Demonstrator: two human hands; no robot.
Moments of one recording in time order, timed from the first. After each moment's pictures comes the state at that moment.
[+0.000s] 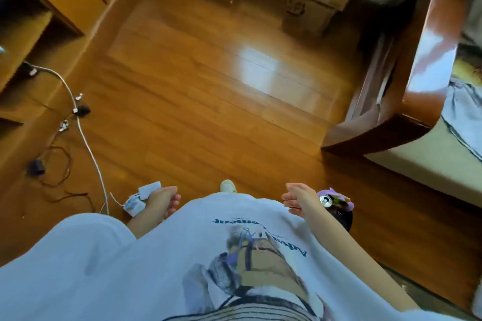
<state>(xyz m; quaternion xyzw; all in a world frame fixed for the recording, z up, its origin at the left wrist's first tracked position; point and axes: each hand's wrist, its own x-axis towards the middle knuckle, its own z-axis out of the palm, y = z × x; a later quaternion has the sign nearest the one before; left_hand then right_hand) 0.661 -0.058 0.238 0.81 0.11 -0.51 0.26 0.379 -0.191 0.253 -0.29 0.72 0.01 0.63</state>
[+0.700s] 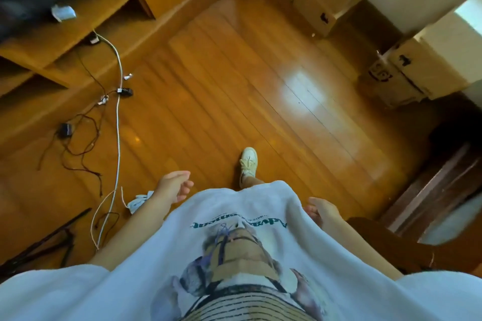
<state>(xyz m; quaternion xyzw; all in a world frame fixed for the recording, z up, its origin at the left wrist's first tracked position) 0.841 -0.217 0.232 0.78 0.20 -0.46 0.36 0.581 -0.435 0.209 -0.29 0.76 0.10 0.57</state>
